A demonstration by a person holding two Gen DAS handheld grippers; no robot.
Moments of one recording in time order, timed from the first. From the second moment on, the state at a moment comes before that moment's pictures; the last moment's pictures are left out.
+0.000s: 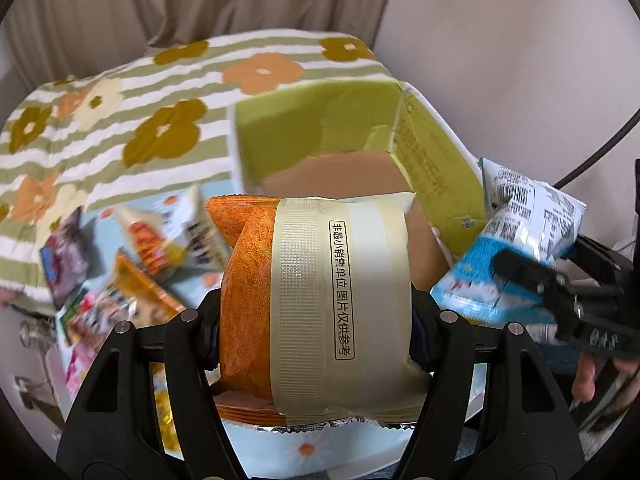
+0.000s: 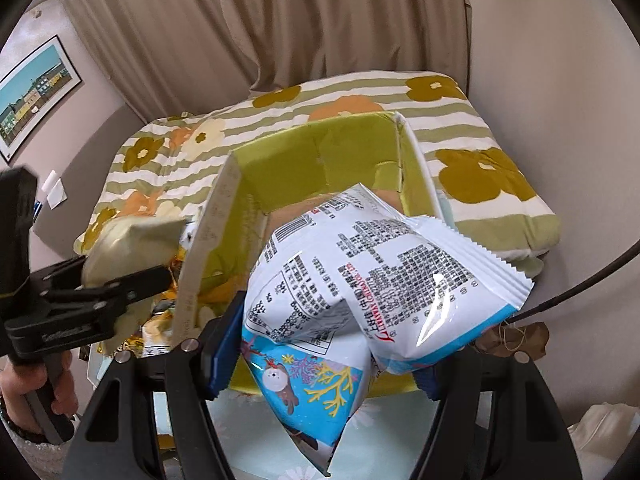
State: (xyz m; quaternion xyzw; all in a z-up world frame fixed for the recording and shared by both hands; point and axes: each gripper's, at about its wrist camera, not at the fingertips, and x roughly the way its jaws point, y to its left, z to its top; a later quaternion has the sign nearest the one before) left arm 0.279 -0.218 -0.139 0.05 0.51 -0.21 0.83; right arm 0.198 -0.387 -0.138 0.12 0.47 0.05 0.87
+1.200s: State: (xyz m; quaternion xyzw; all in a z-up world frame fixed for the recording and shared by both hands) left arm 0.290 -0.189 -0.163 0.00 0.55 -0.21 0.81; right arm 0.221 -0.391 -0.176 0.14 0.49 0.03 0.86
